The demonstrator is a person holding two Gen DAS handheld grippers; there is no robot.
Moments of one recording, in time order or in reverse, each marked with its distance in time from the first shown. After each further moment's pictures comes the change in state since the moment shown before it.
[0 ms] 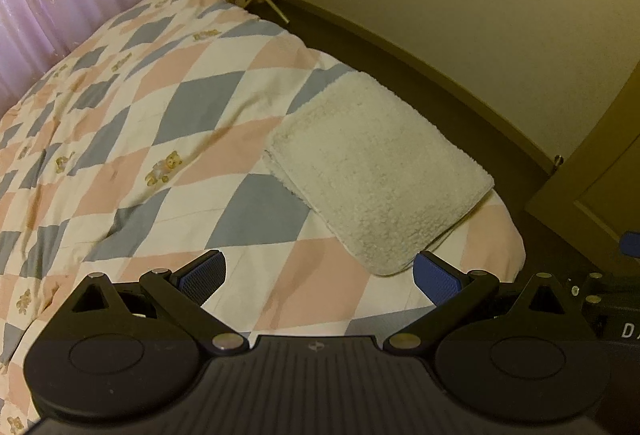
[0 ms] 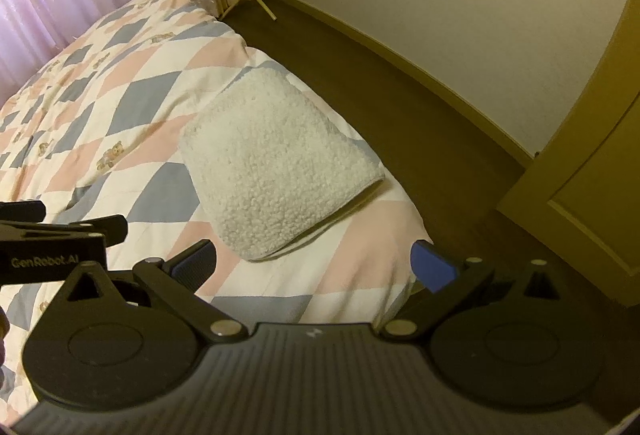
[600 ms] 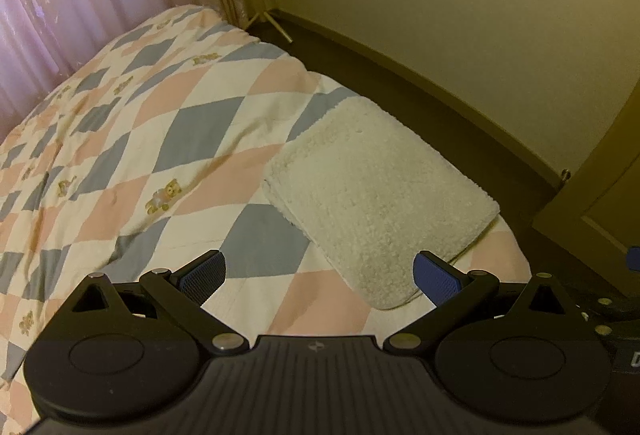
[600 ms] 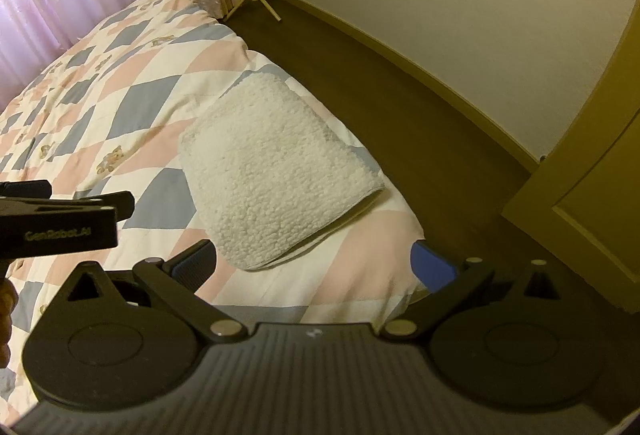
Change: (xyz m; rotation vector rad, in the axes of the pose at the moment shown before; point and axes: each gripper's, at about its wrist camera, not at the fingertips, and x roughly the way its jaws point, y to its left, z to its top) left arm 0.016 -0.013 0.024 0.017 -0.043 0.032; right arm 0.010 -0.013 0.014 -0.003 0.006 0.013
